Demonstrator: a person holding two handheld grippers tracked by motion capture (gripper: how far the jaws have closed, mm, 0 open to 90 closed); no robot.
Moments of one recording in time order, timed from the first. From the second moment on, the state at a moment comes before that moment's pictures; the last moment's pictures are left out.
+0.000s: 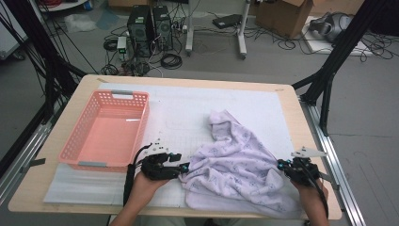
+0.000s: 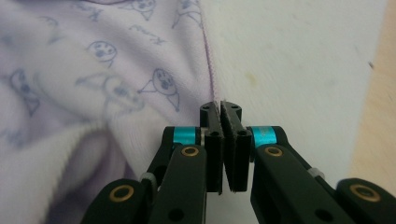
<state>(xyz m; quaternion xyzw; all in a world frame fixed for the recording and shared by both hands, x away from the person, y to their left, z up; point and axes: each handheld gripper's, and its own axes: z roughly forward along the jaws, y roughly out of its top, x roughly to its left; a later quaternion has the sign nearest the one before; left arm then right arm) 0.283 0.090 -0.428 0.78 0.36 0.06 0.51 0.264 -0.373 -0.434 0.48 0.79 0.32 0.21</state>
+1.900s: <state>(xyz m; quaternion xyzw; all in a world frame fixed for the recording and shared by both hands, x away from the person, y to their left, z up) 0.389 -0.023 -0.428 0.82 0.38 0.11 0.41 0.249 -0.375 -0.426 0.45 0.77 0.40 0.22</state>
